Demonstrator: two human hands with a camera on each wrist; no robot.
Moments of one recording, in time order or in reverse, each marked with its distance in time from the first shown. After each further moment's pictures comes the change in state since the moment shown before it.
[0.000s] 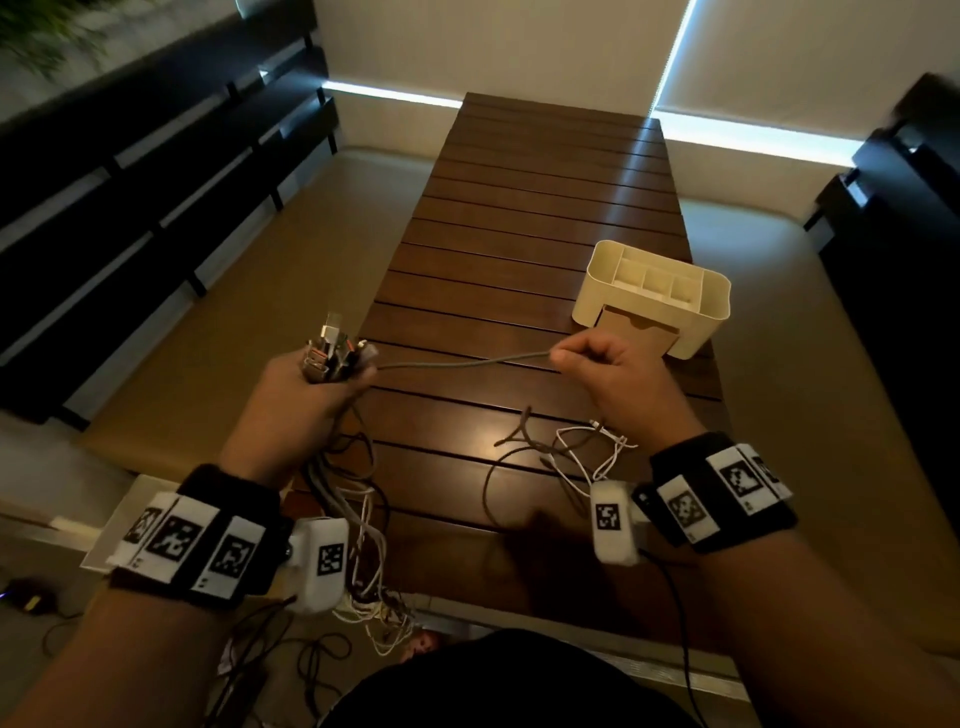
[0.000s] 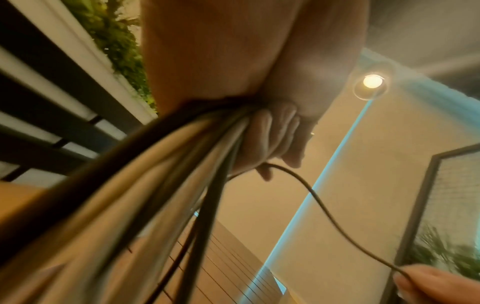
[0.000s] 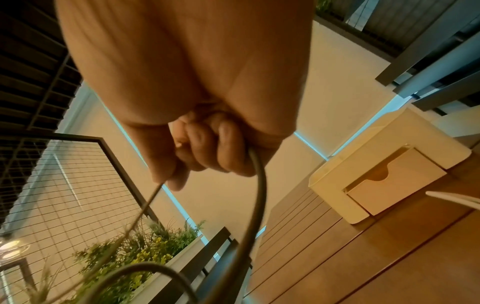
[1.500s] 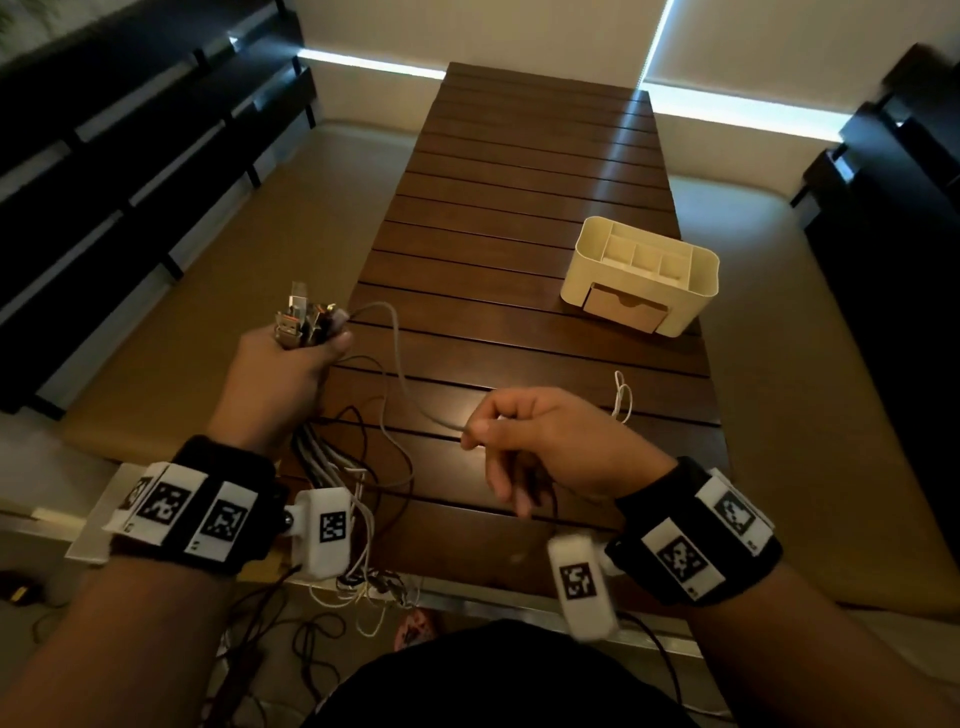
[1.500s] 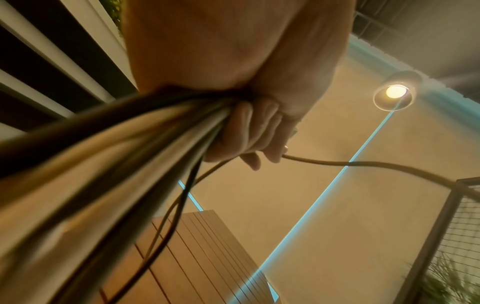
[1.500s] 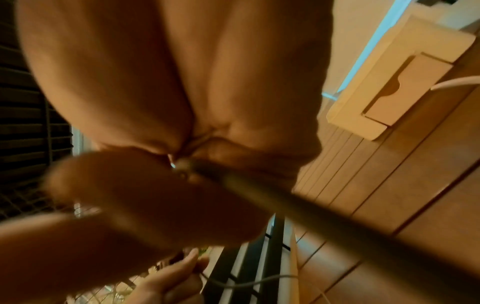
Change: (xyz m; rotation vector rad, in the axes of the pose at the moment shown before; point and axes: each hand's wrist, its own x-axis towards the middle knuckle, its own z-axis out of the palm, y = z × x) left_hand 0.022 -0.013 0.003 -0.128 0.119 -0.141; right_hand -0.048 -0.034 0.030 0.280 -0.688 0.285
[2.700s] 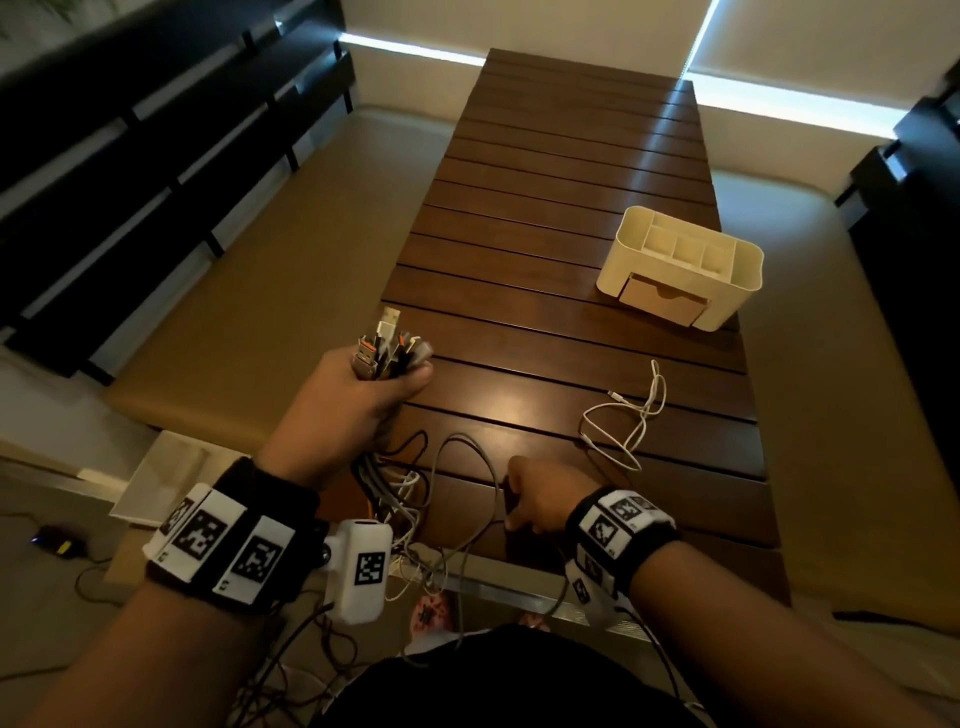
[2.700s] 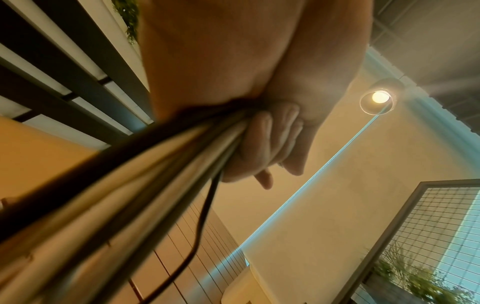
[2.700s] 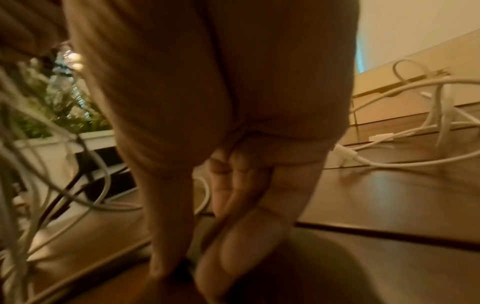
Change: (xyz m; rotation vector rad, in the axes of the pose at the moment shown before) left_hand -0.060 0.002 -0.005 -0.049 -0.306 -0.019; right_hand 0.067 0.105 0.030 -0.845 0.010 0.461
